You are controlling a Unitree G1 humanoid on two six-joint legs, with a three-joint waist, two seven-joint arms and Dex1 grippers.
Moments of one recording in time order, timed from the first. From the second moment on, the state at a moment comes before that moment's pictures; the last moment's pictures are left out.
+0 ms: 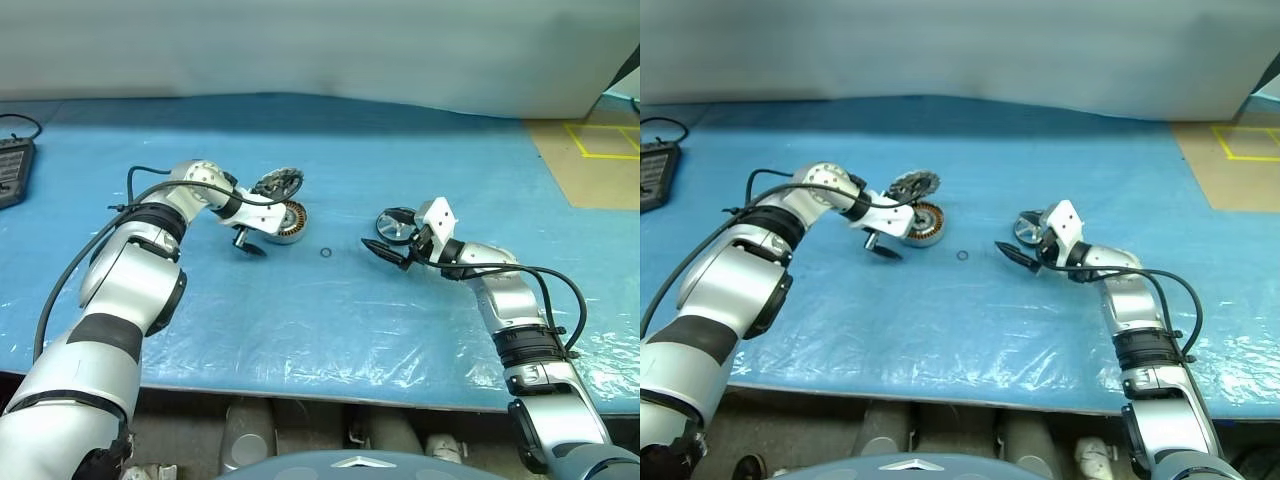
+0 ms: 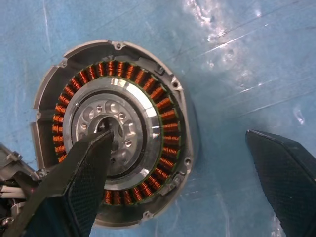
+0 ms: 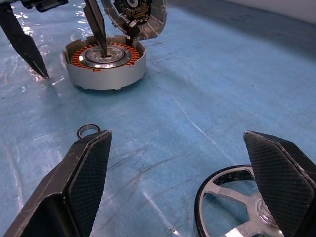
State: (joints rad) left arm -1.24 0.44 -0.44 1.31 0.46 -0.68 -1.21; right arm -0.45 -0.45 0.02 0.34 0.20 0.03 0.91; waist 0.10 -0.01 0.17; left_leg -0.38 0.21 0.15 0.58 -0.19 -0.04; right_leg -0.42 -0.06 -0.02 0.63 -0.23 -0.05
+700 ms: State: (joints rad) left arm -1.21 0.43 -0.44 1.28 0.47 -0.69 -1.17; right arm -0.45 -0.46 0.02 0.34 0.20 0.03 0.91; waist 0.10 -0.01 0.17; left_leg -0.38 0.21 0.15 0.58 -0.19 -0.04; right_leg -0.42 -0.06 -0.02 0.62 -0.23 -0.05
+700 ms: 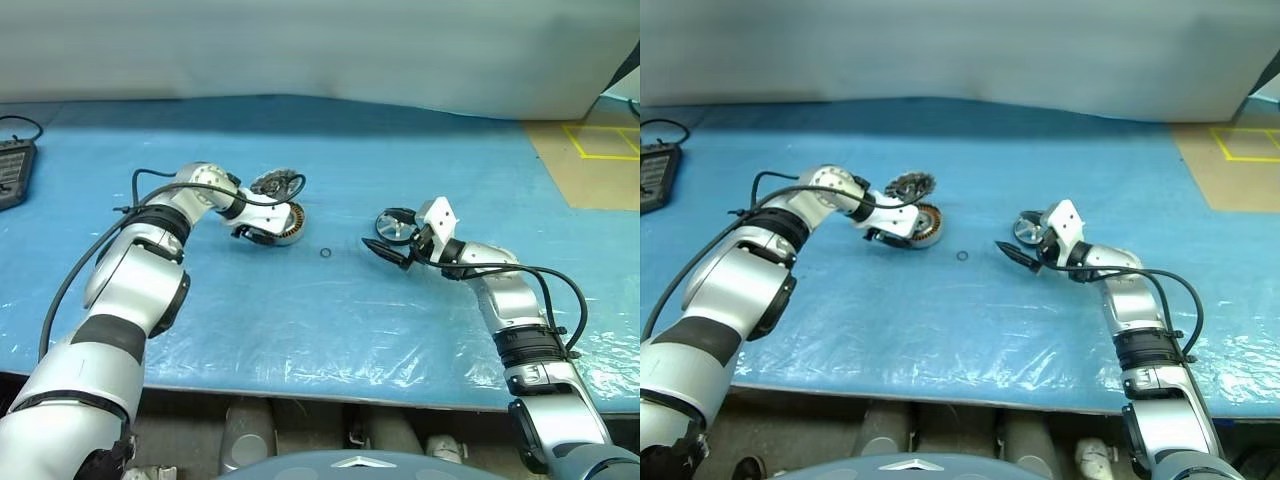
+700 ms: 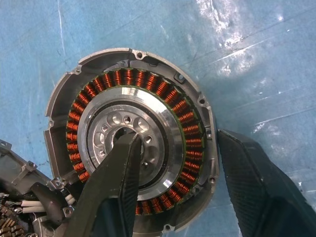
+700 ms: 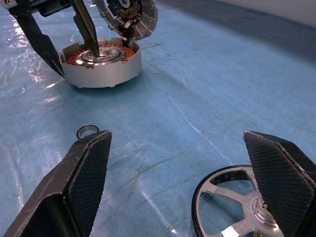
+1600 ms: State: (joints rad) left arm -0.85 0.58 -0.52 0.56 0.06 -0.63 -1.59; right arm -0.46 -0.45 0.02 0.34 0.20 0.03 0.93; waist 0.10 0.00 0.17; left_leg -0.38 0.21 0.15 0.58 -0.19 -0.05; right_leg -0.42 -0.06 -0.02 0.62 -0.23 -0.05
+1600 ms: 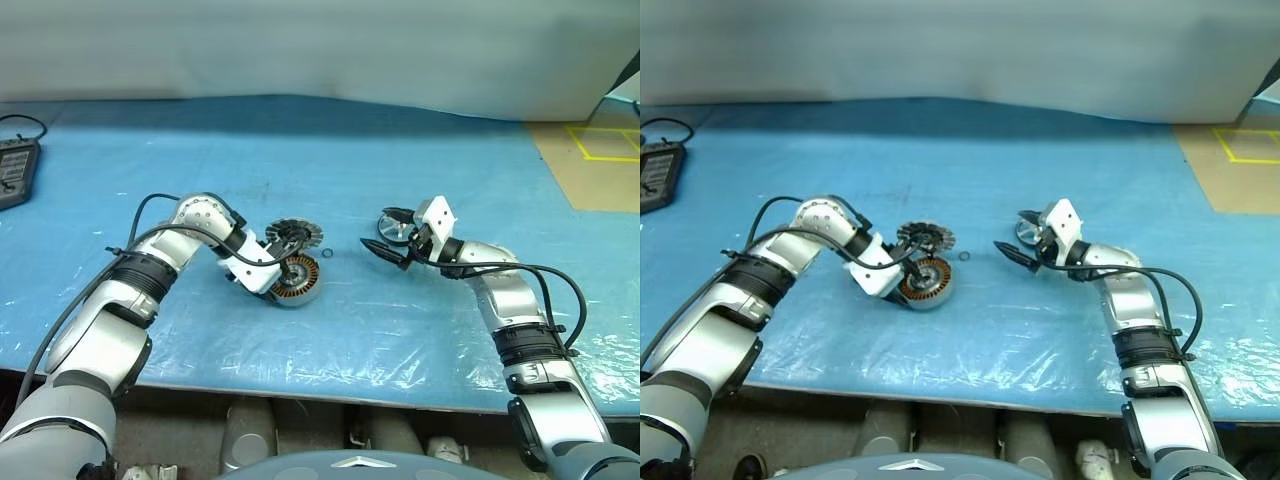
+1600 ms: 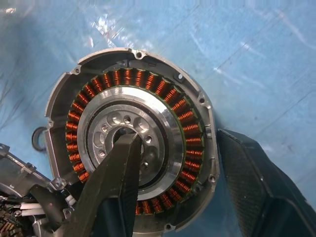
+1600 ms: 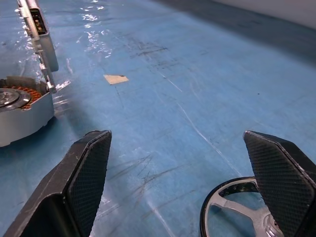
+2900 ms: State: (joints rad) left arm -0.58 0.72 -0.17 0.07 -0.36 0.16 -1.50; right arm -0.46 -0.41 0.06 0.34 0.21 0.05 1.02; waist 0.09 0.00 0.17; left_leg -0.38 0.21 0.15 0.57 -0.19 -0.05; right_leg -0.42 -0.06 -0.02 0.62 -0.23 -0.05
